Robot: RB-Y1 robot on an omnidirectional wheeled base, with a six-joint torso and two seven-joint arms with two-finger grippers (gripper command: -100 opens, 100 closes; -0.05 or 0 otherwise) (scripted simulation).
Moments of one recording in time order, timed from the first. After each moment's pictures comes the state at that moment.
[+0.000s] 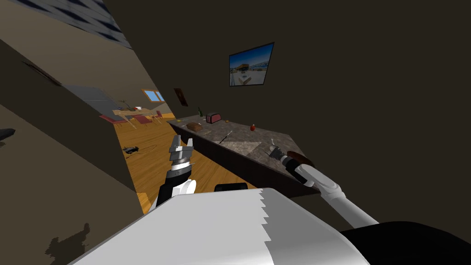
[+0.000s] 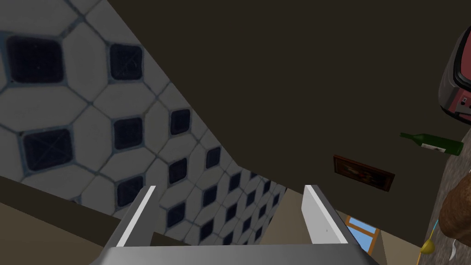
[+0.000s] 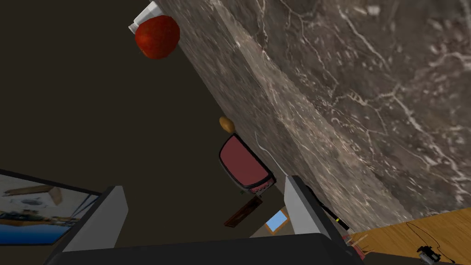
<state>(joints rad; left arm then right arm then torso) 0.54 0.01 -0.04 -2.24 0.09 -0.54 -0.05 0.41 -0.90 -0.08 -1.75 0.93 -0.22 0.75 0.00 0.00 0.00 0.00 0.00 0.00</state>
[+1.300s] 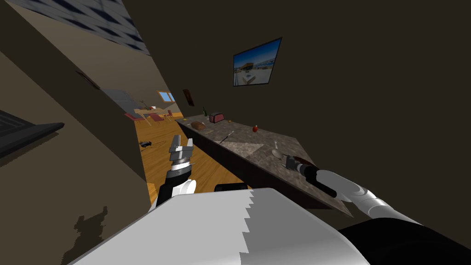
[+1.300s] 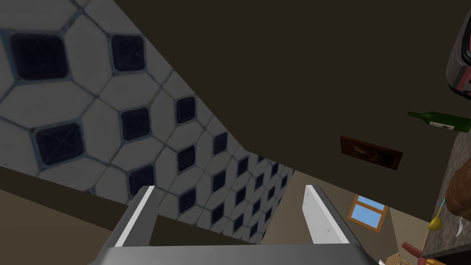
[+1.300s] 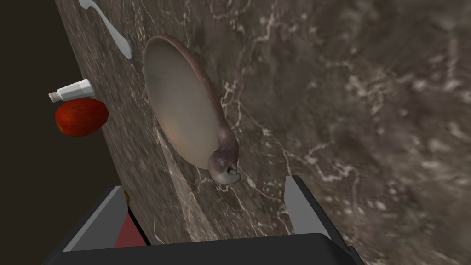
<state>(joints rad) 0.54 0.01 -0.04 -2.24 0.09 -0.54 -0.05 0.56 -1.17 -0.05 -1.54 1.03 -0.26 0.83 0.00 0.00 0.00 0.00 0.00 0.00</state>
